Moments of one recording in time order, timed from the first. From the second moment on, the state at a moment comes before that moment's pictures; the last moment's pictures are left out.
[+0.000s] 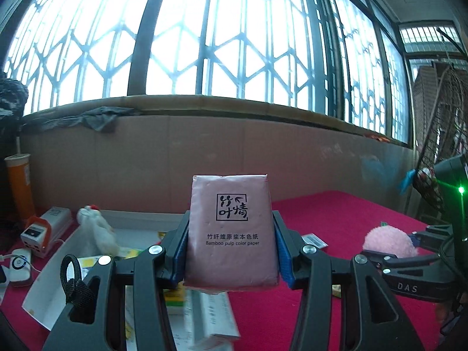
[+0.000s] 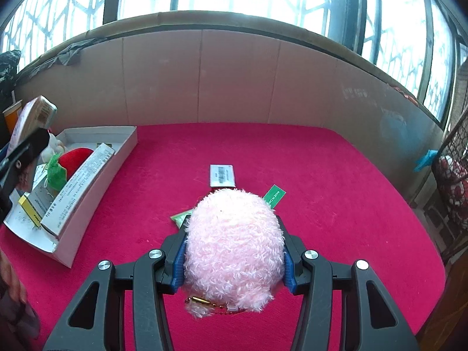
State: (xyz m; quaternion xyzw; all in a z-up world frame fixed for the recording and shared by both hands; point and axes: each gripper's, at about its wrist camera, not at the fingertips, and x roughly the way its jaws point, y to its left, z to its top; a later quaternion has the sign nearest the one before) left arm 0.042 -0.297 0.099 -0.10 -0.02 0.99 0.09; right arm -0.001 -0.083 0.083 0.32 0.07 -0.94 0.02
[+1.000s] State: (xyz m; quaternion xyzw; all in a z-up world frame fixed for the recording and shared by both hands) left arm 0.000 -0.442 0.088 -0.14 -0.18 0.97 0.03; right arm -0.029 -0.255 0.132 0.29 0.16 -0.93 0.16
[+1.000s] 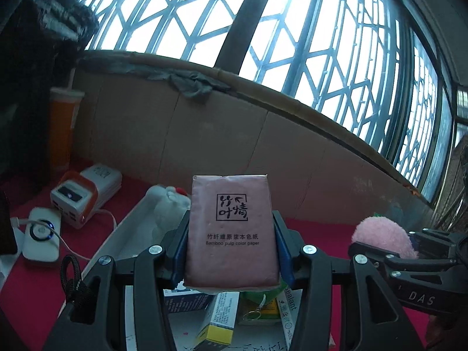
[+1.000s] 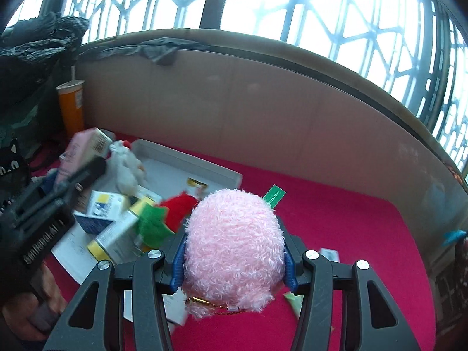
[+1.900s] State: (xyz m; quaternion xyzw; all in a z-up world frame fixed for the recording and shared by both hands) left arm -0.017 -0.470 0.059 -0.18 -0.28 0.94 0.03; right arm -0.110 -0.284 0.111 0.36 0.06 -0.92 0.15
